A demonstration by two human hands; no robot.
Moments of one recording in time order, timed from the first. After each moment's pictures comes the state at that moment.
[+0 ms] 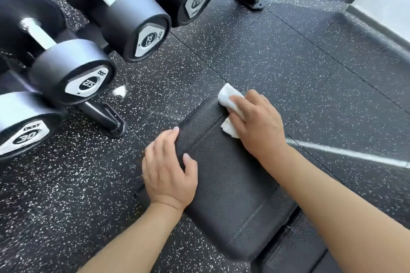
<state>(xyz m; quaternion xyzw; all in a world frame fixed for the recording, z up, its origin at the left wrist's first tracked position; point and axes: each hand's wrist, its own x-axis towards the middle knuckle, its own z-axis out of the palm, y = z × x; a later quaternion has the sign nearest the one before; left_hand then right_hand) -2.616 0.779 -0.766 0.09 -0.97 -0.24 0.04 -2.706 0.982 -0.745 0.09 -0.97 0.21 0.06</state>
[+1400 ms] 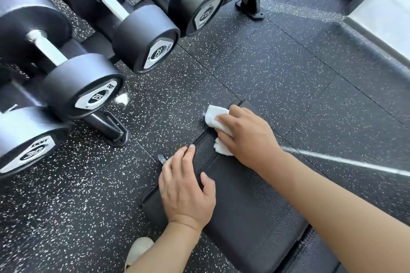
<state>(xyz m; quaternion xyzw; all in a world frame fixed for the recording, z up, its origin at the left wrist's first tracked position) -2.617 0.774 -0.771 0.08 -0.96 -0.25 0.01 -2.732 0.936 -0.727 0.17 -0.97 0.15 -0.06</state>
